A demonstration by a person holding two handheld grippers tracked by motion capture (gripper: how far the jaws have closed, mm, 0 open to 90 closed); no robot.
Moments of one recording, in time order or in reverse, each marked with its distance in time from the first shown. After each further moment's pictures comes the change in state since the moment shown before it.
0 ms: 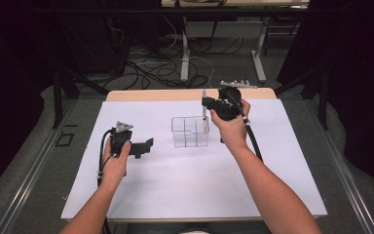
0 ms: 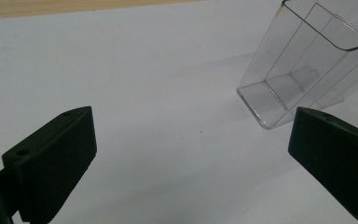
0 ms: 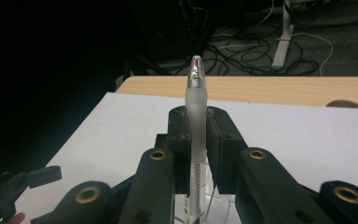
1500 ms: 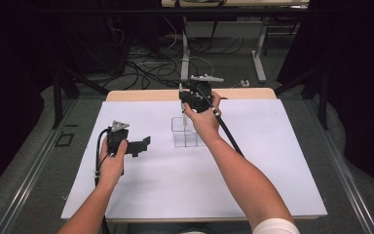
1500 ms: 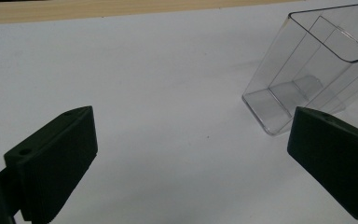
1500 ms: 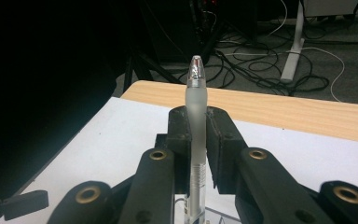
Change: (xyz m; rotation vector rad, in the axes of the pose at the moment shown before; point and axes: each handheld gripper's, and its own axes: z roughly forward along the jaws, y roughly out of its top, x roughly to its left) left arm 0.007 0.002 -0.005 -0.016 -0.003 -0.022; right arm 0.041 0.005 0.069 0.005 0.002 -0.089
